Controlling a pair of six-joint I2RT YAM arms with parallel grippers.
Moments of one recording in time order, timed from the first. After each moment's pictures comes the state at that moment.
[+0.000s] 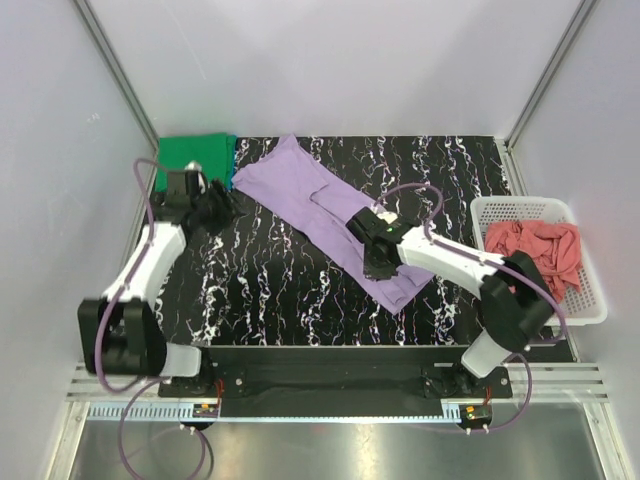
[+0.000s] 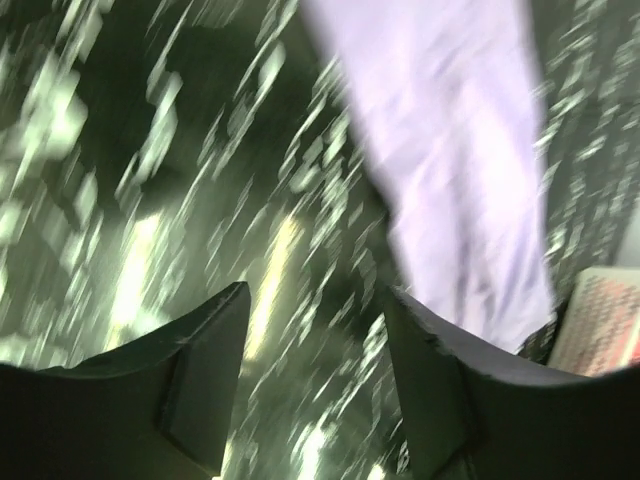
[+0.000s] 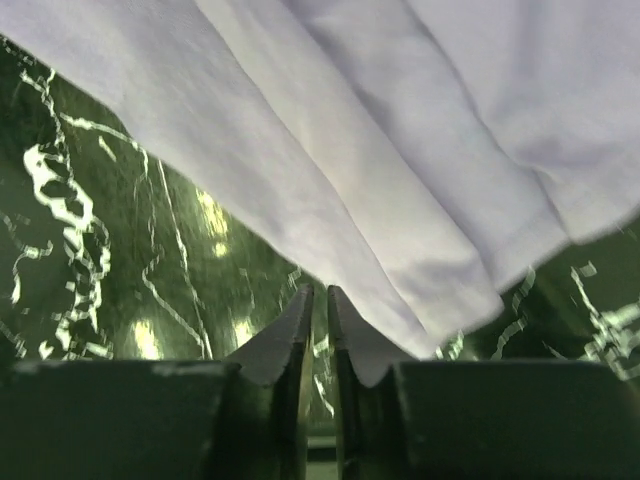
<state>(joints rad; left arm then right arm) -0.03 1.30 0.98 -0.47 0.24 -0.68 0.74 1.60 1.13 -0.81 0.26 0.78</state>
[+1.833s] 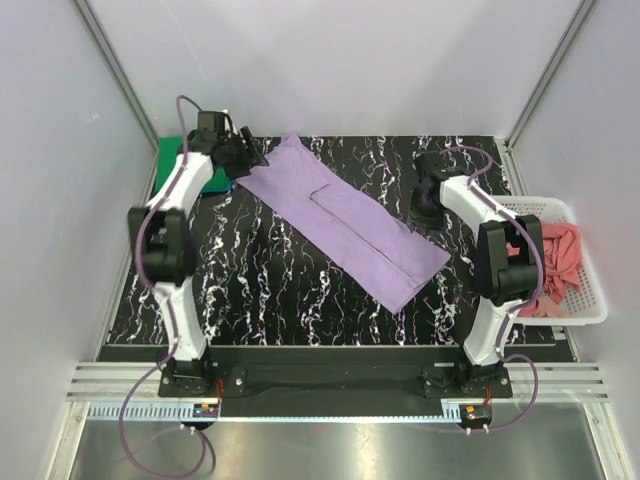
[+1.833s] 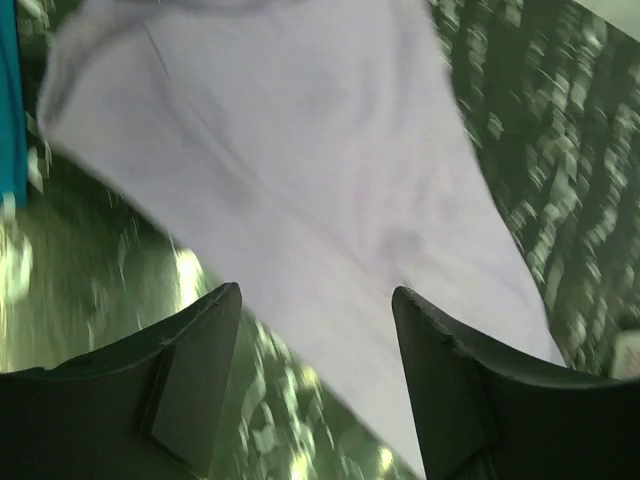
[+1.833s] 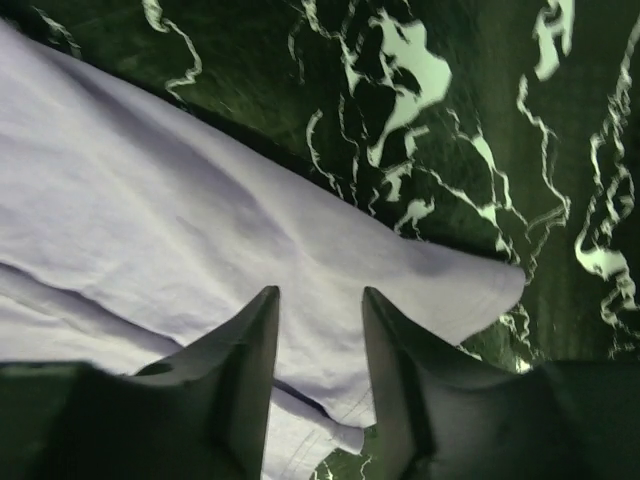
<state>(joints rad) -0.06 2.17 1.90 -0.53 0.31 -0.50 0.23 1.88 1.42 -0.80 0.18 0.46</state>
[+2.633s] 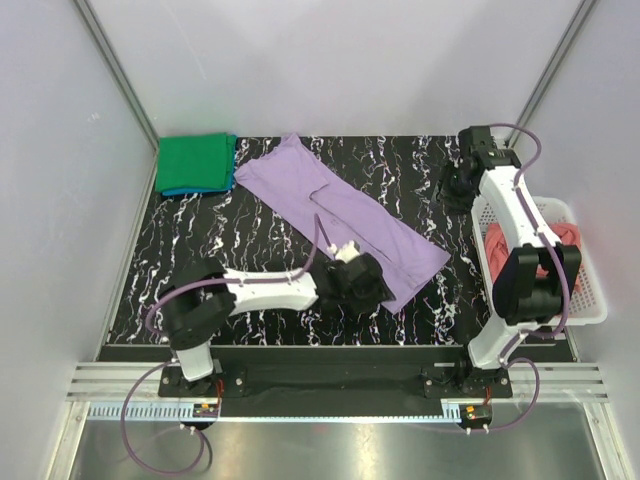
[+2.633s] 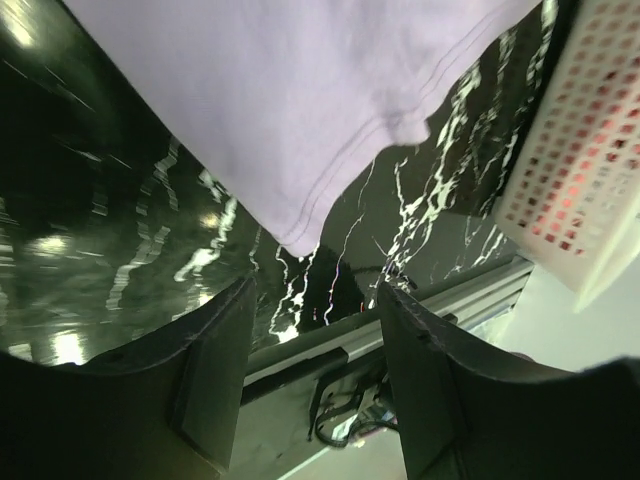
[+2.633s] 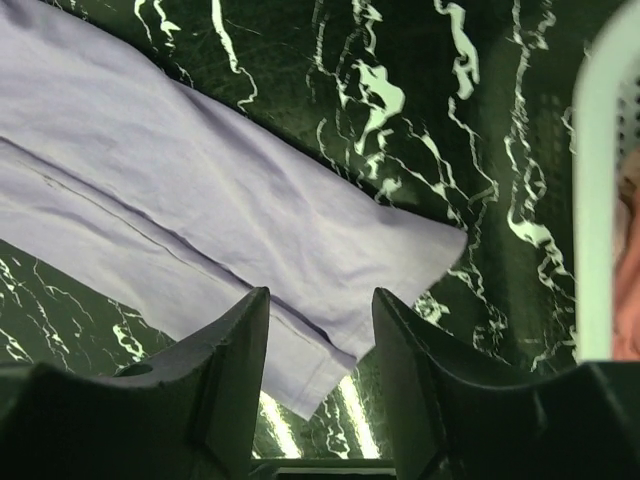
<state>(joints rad) -1.11 1.74 1.09 -0.19 -0.10 -1.41 0.06 1.74 1.59 -0.95 -0.04 0.37</state>
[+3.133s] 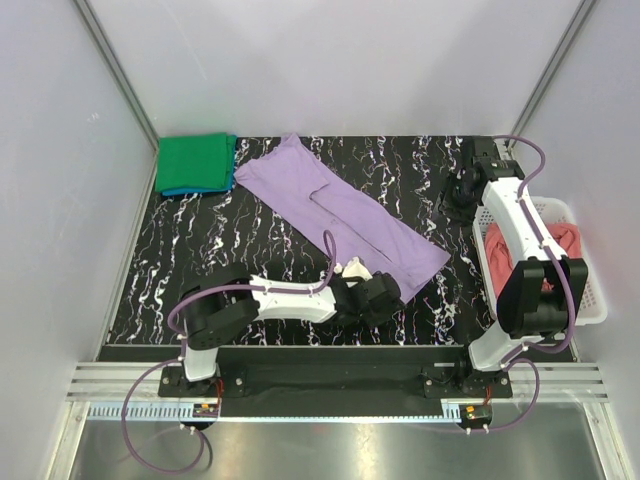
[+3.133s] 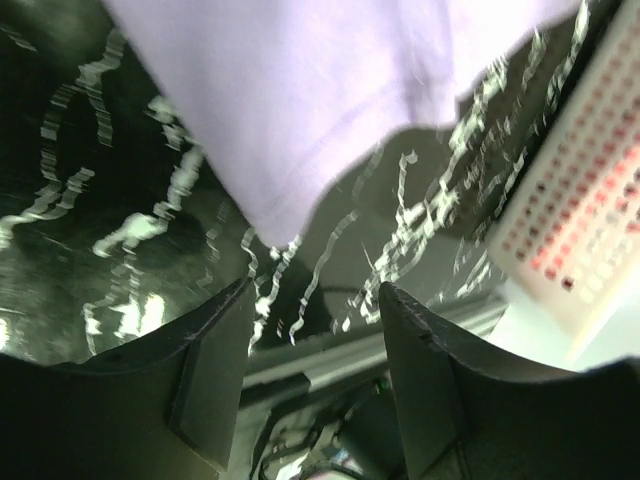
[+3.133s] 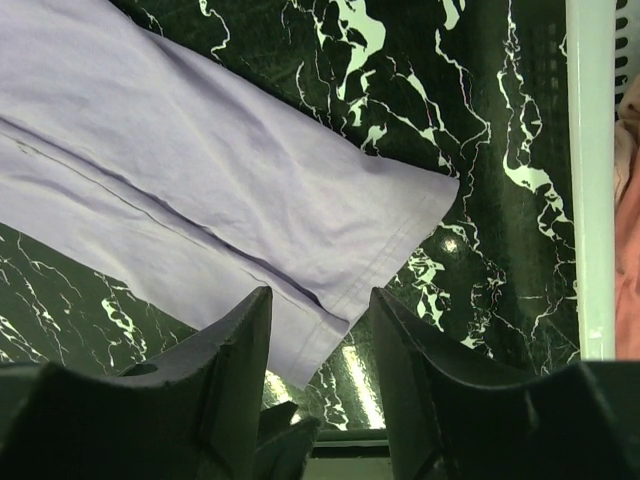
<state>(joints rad) -1.24 1.89 1.17 -0.19 -0.24 -1.68 0.05 1.62 1.47 -0.97 -0.05 0.40</state>
